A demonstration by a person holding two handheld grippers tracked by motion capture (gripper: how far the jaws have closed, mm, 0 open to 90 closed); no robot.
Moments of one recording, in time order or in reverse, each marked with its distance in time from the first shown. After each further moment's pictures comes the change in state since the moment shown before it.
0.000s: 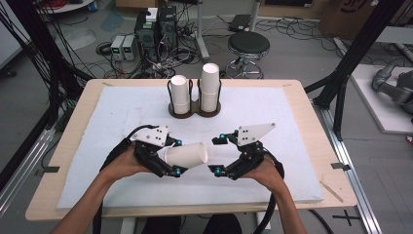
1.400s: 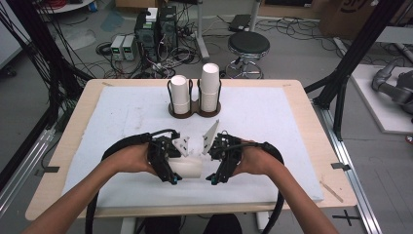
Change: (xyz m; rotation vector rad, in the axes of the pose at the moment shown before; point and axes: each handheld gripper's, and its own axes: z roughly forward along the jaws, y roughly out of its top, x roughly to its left) left arm -0.007 0.038 0.030 0.638 0.023 0.033; right arm 0.003 0.043 0.050 0.735 0.042 -0.180
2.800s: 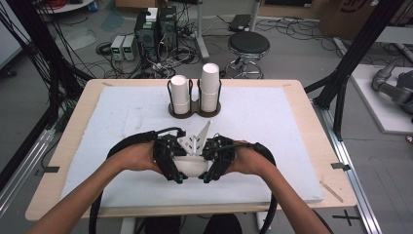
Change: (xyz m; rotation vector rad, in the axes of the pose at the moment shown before) left arm 0.001 0.012 -0.001 -0.041 -0.005 0.025; right arm -0.001 0.013 0.013 -0.006 0.049 -0.019
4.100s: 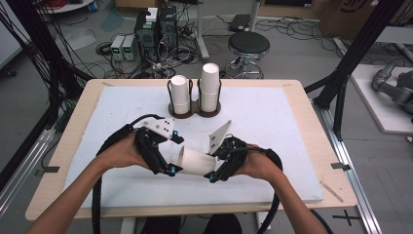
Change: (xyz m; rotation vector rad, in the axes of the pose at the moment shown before) left arm 0.009 -0.036 -0.035 -0.395 -0.030 -0.063; right arm 0.003 -0.032 -0.010 -0.162 -0.028 0.043
